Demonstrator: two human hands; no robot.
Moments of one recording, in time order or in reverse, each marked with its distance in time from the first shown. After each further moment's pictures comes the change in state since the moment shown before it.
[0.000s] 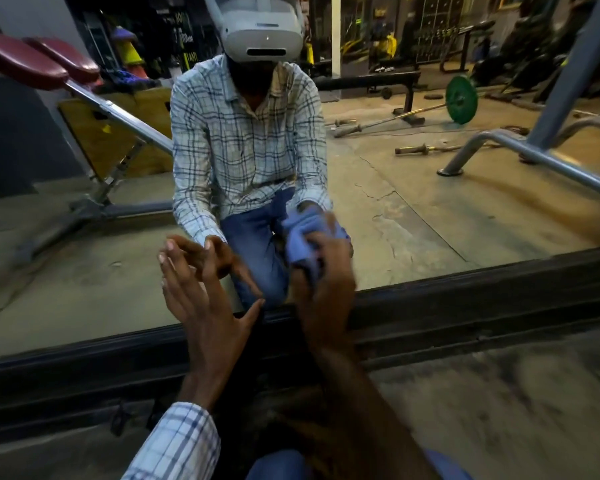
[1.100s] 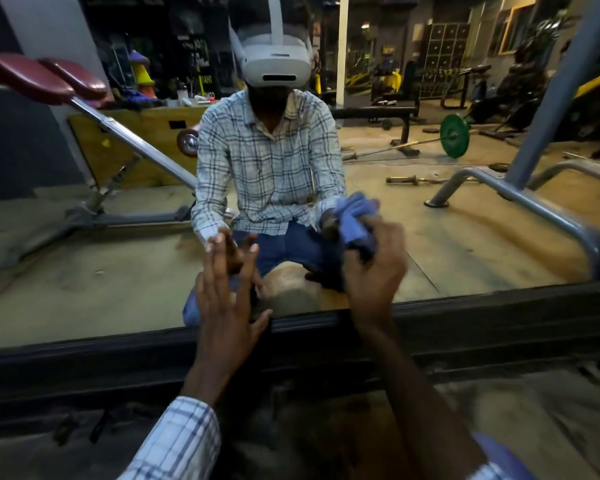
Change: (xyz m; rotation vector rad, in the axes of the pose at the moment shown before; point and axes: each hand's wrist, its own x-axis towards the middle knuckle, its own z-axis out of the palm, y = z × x) left_hand 0.004 0.114 0.023 -0.043 -0.099 0.185; right_hand 0.103 0.058 -0.128 -0.103 0.088 -0.023
